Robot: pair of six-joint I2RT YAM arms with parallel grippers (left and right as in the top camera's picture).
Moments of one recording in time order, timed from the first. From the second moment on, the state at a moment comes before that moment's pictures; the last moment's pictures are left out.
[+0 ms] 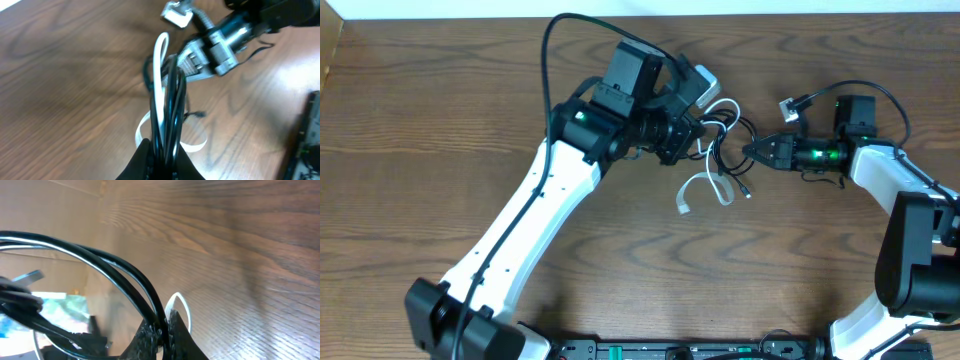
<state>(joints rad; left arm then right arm) -0.52 1.60 1.56 -0.80 0.44 0.17 -0.11 1.83 1.02 -0.34 -1.11 0.05</state>
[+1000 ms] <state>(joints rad) -0.53 1.60 1.56 -0.92 0.30 0.15 -0.21 1.83 1.02 -0.42 -0.96 0.16</state>
